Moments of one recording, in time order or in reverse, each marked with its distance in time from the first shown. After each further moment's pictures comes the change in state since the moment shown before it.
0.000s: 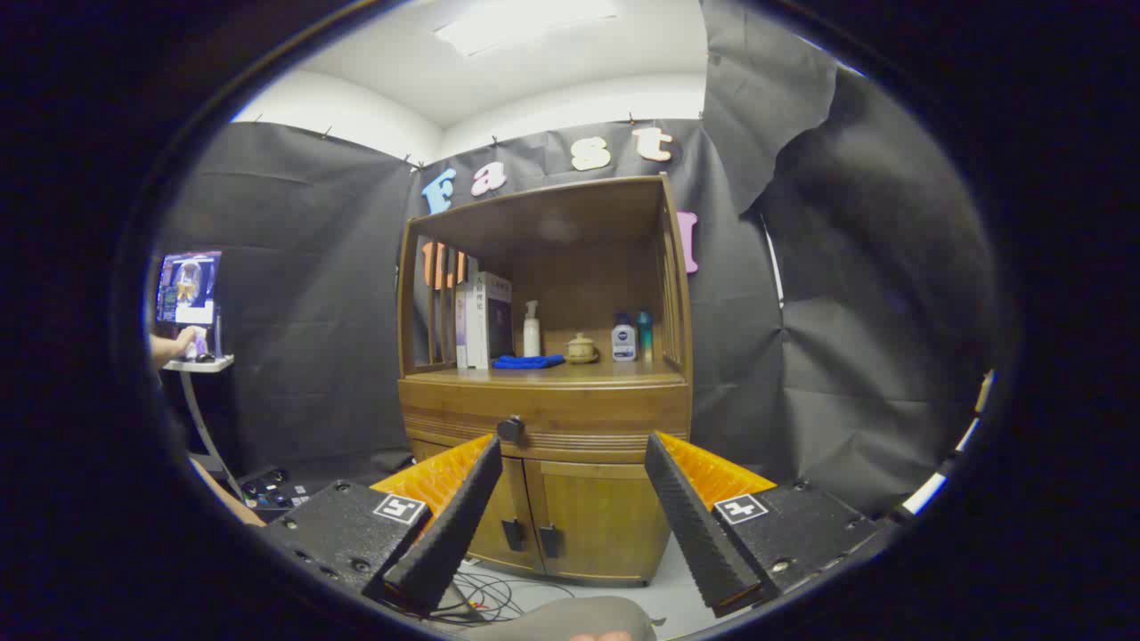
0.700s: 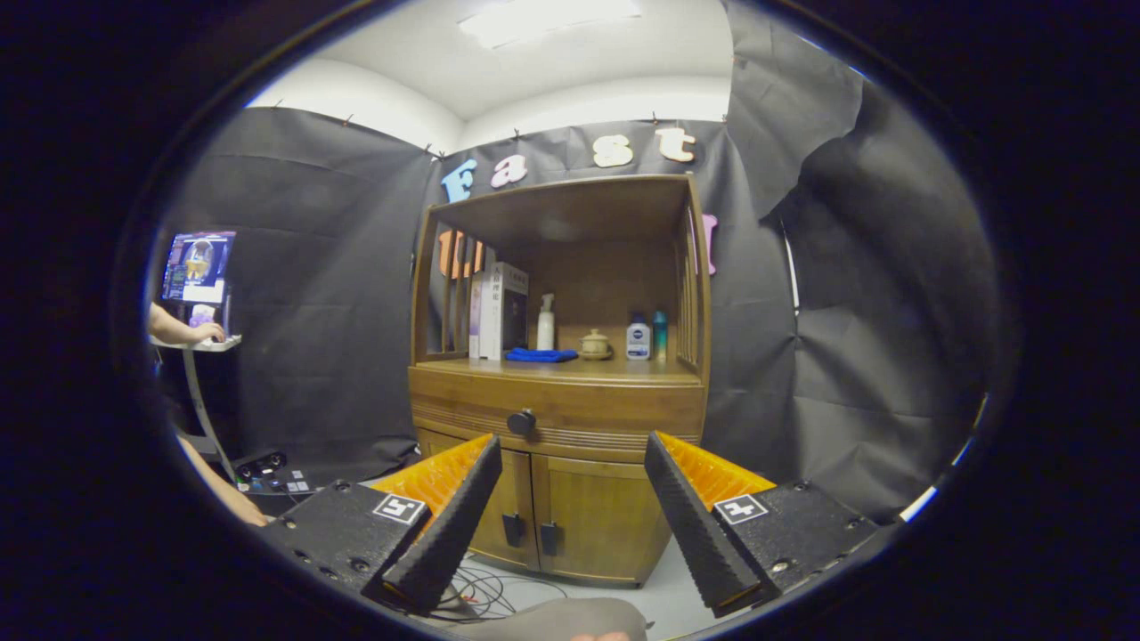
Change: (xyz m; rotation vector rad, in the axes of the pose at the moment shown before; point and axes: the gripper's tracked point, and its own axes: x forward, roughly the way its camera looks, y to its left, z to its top) arm 0.005 0.006 -0.012 -0.034 0.031 0.041
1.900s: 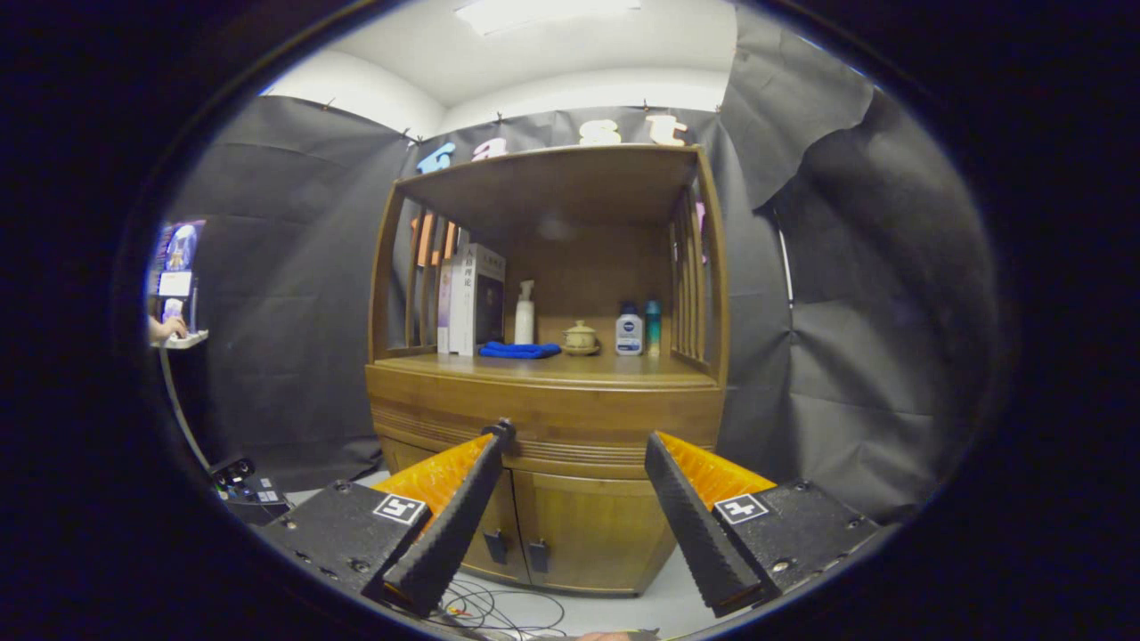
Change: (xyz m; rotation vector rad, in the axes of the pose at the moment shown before) arm 0.112 0.025 -0.006 -0.013 0.028 -0.077
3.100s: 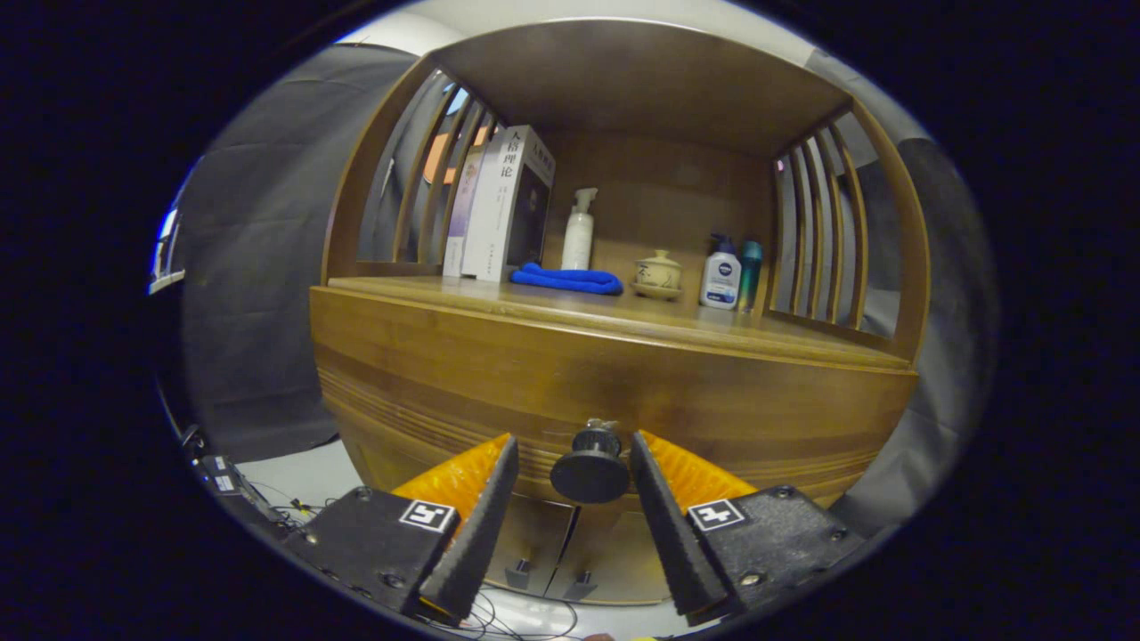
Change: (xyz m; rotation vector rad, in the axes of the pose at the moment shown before) arm 0.187 0.085 -0.068 -0.106 0.187 -0.035
